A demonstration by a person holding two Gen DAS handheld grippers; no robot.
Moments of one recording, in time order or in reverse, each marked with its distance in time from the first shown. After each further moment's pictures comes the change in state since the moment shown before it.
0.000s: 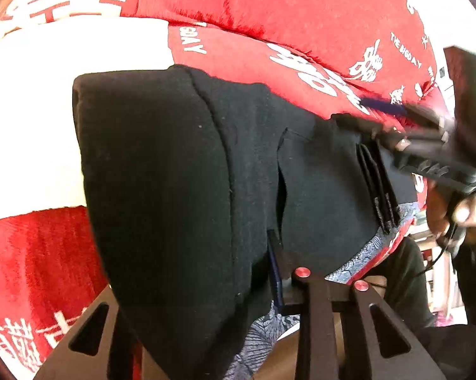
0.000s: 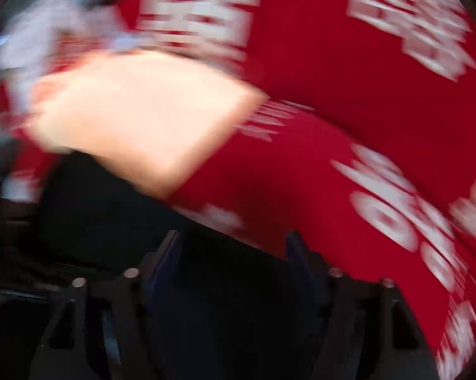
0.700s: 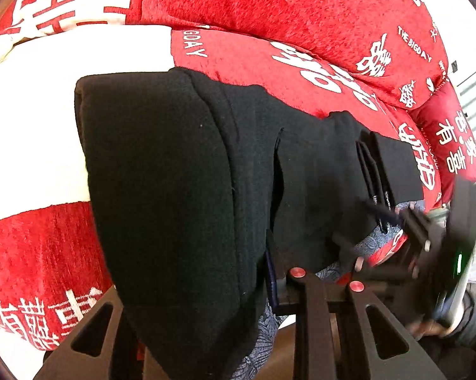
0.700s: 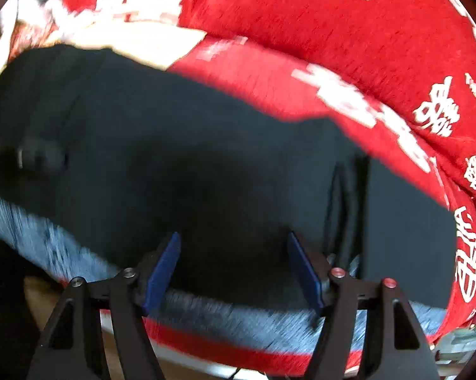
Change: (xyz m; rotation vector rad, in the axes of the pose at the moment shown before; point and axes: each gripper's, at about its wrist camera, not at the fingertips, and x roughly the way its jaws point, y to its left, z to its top) left arm -0.004 -0.019 0.010 -0.010 0.035 0.077; right arm -0.005 0.067 -0.092 0.067 0.038 -0.007
